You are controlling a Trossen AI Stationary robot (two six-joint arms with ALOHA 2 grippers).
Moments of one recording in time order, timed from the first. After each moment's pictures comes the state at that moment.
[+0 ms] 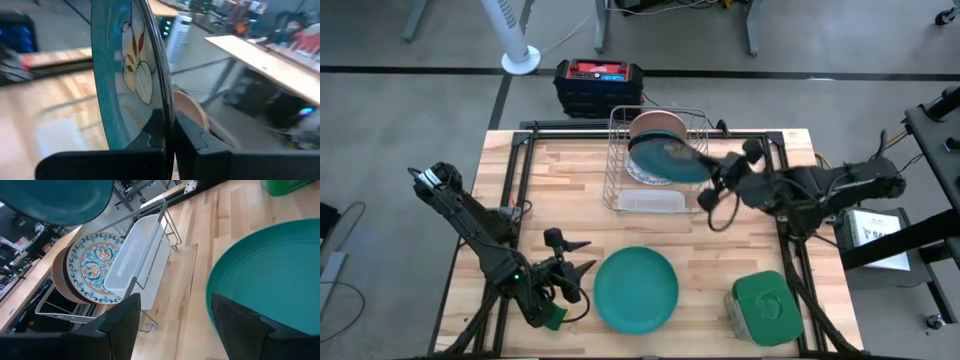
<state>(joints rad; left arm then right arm) -0.84 1.41 0.99 -0.69 -1.14 -0.49 0.19 1.21 1.29 -0.59 0.94 0.14</state>
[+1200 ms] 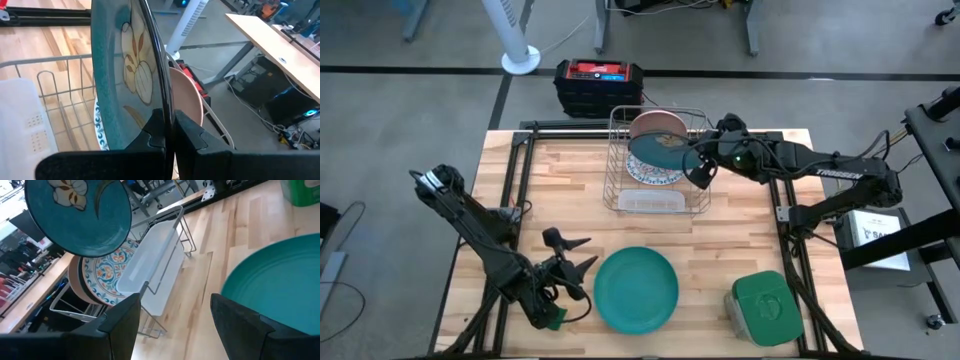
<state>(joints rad) -0.83 1.45 0.98 -0.66 -1.24 -0.55 -0.11 1.26 1.29 -0.60 0.57 -0.08</state>
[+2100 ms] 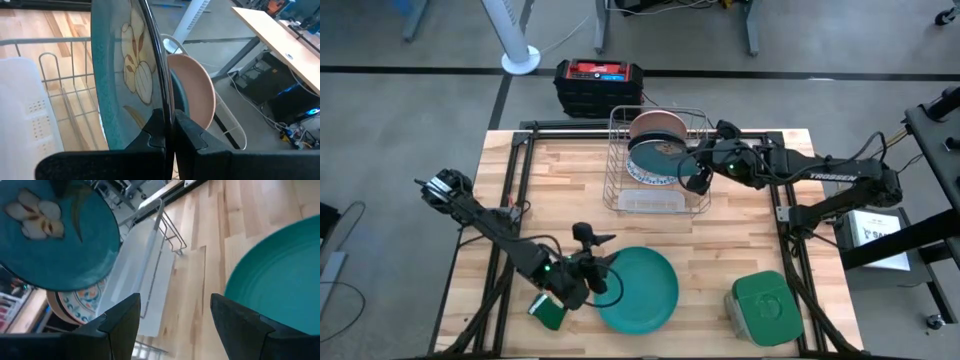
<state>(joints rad) -0.62 1.52 0.98 -0.28 -1.04 -0.03 -0.10 1.26 1.18 -0.54 0.57 -0.06</state>
